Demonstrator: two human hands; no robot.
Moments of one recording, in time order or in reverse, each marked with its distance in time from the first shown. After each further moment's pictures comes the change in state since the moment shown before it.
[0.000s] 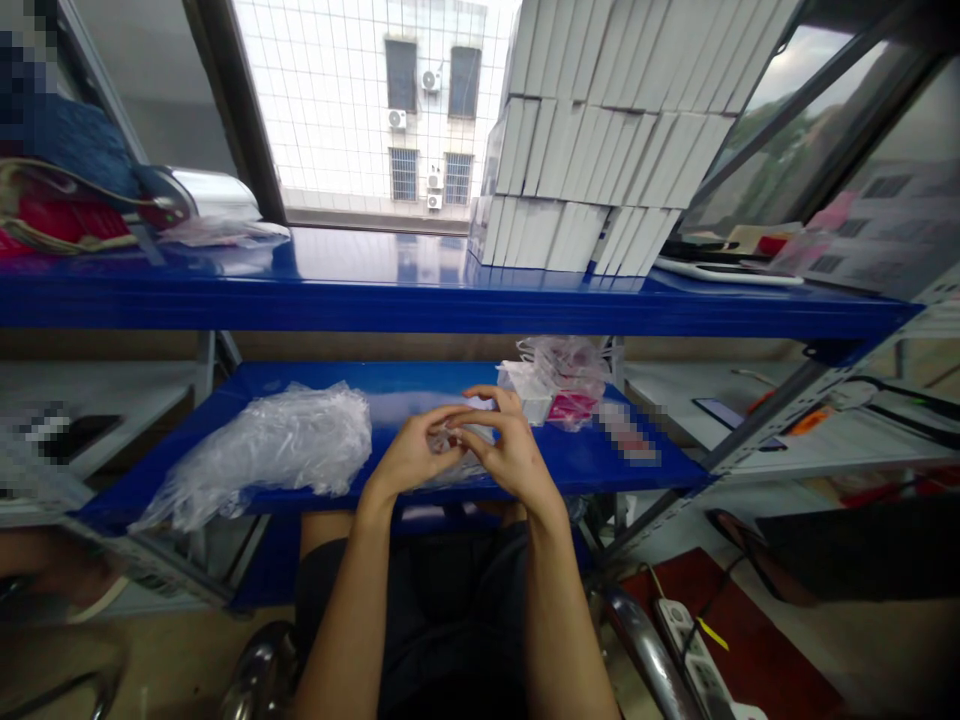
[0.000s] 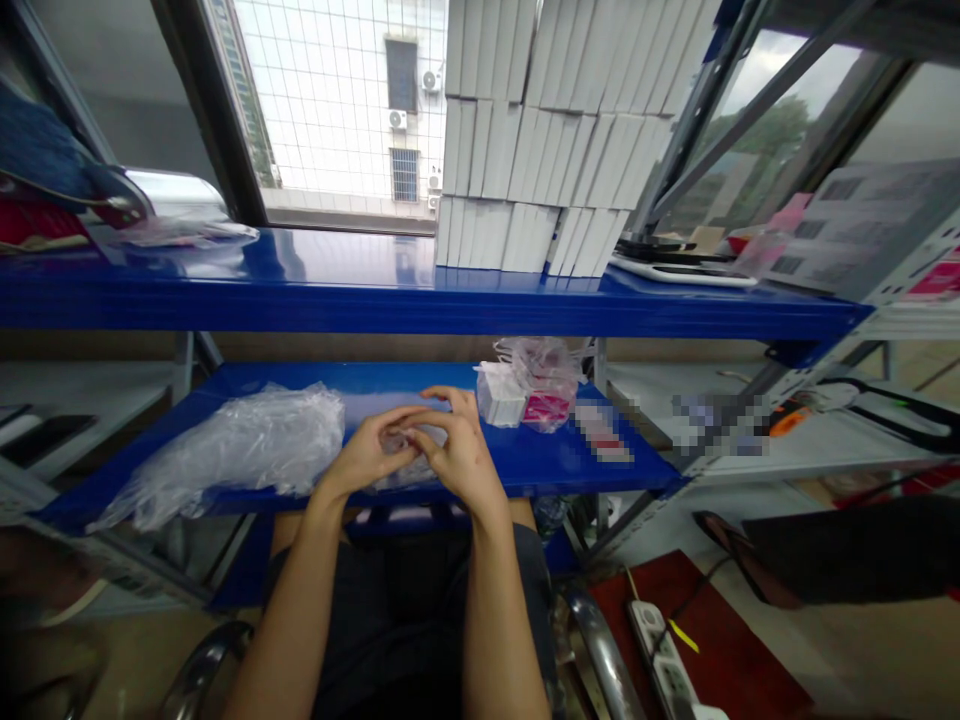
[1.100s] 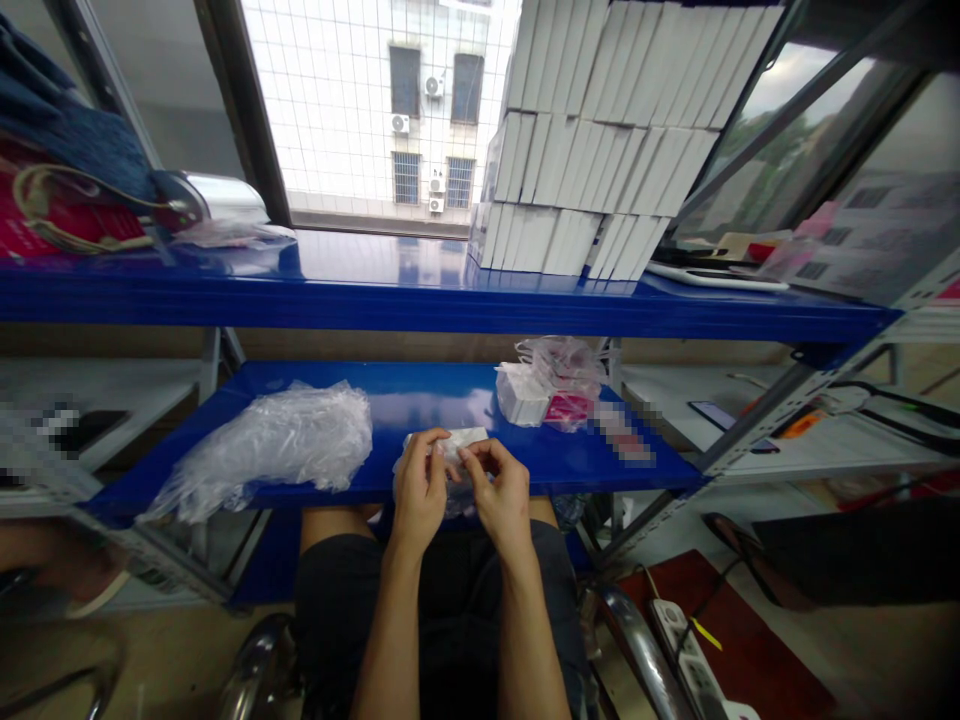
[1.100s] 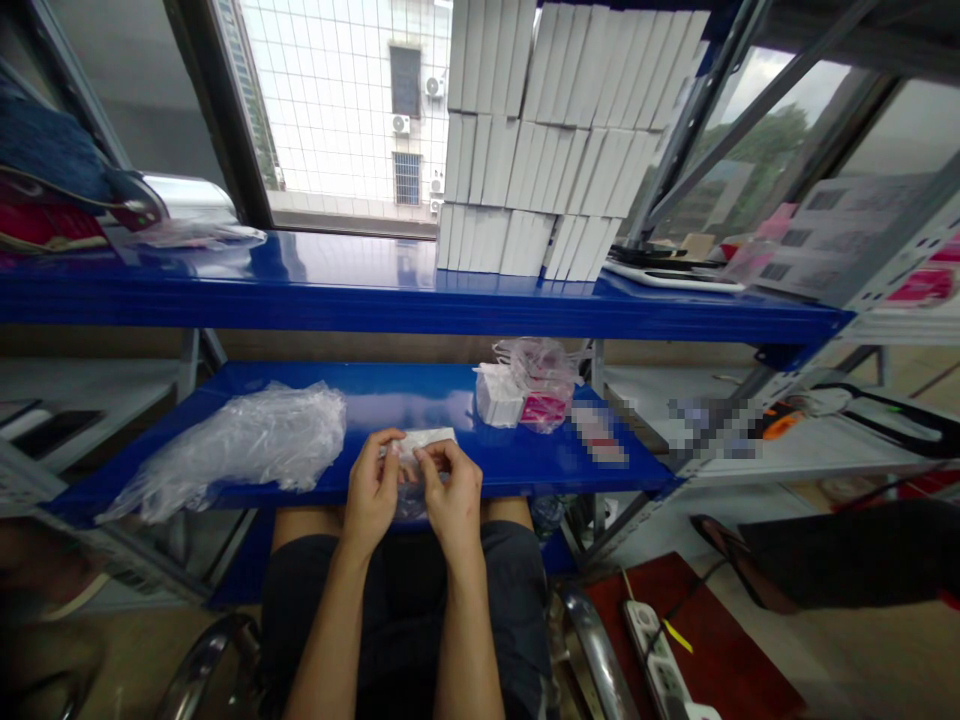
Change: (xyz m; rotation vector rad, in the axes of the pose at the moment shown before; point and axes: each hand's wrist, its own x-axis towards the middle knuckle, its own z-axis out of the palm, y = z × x) left_hand -0.052 -0.008 0.050 0.112 0.492 -0.080; right_hand -0.060 -0.004 0.045 0.265 0.261 0.377
